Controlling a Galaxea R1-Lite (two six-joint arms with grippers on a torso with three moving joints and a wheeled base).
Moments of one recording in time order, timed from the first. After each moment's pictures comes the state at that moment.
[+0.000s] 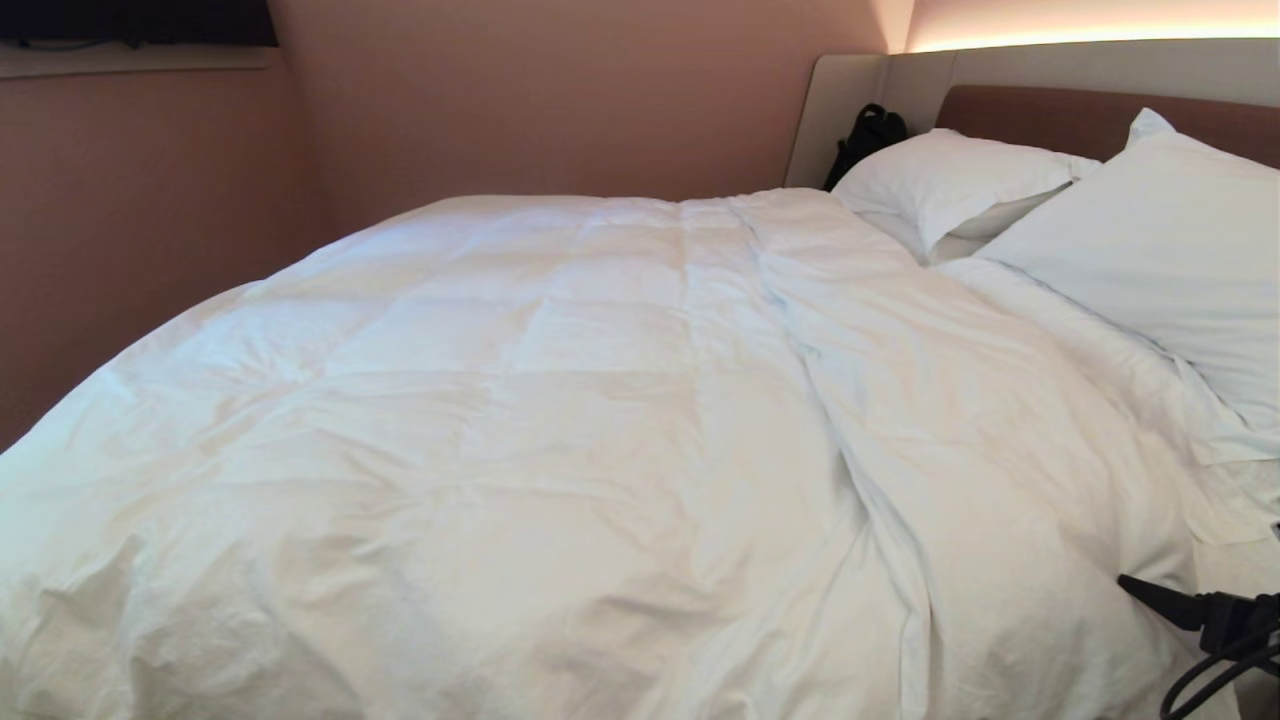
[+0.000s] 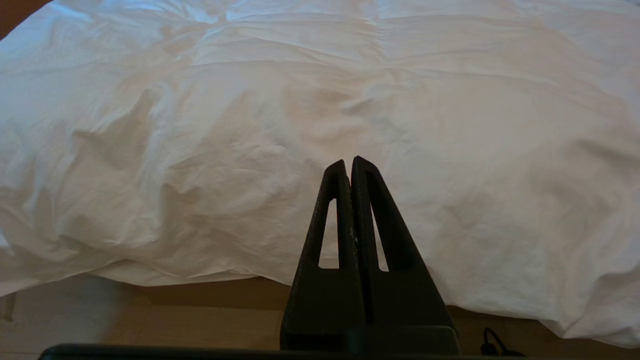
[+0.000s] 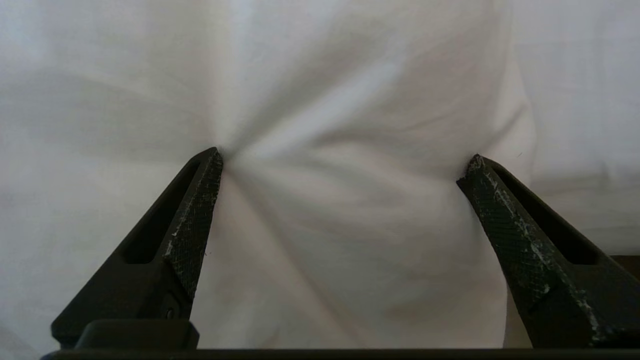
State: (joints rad) left arm 0.01 0.00 0.00 0.00 -0.01 -0.02; right arm -0.72 1.95 -0.27 -1.04 0.70 -0.16
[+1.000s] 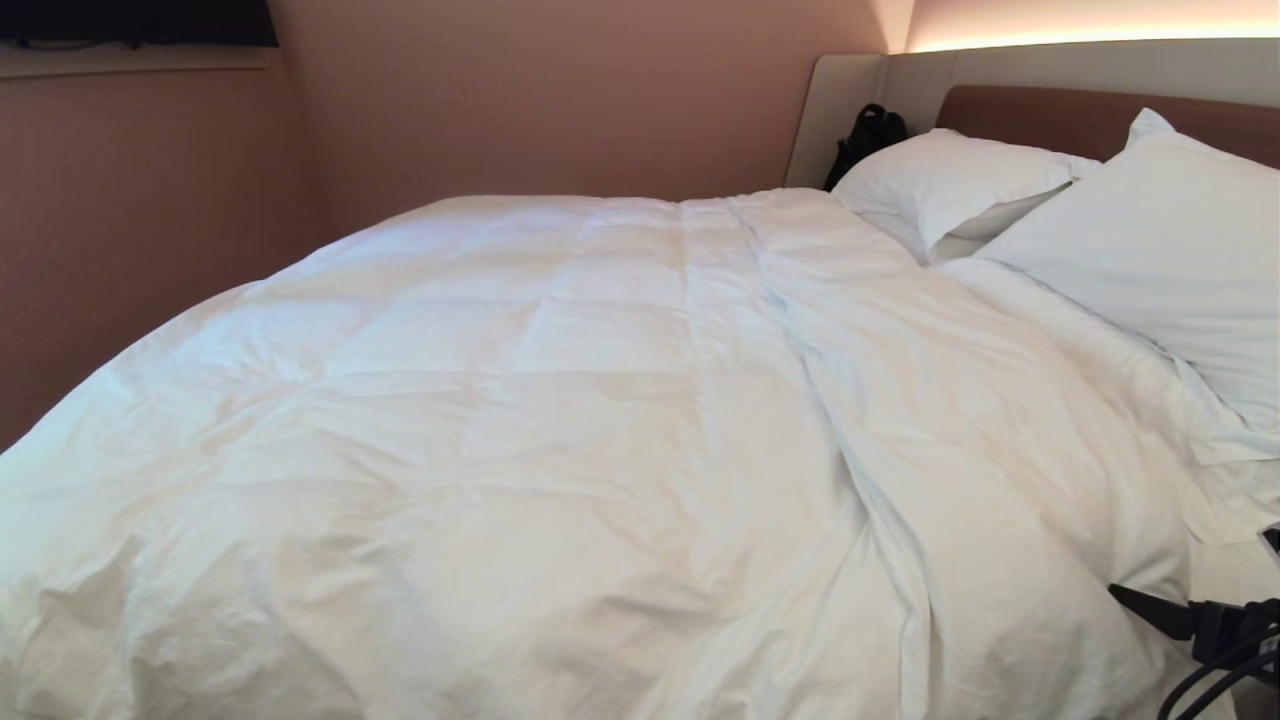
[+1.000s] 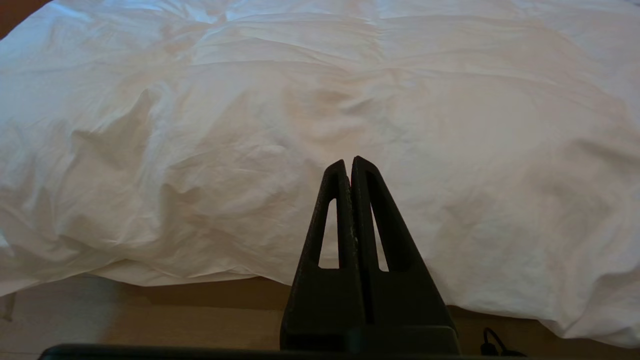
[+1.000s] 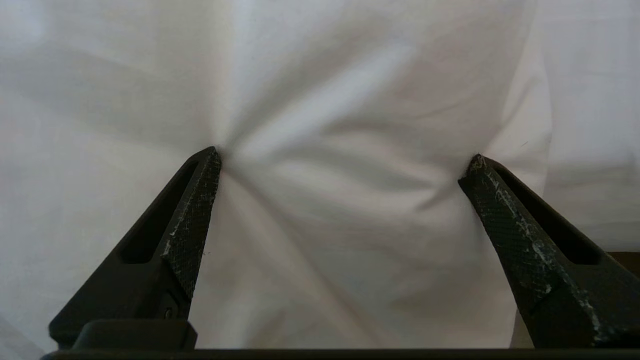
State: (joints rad) left arm 0.01 0.00 0.00 0.00 -0.01 -0.02; right arm -0.70 1.97 -0.26 -1.05 0.70 -0.20
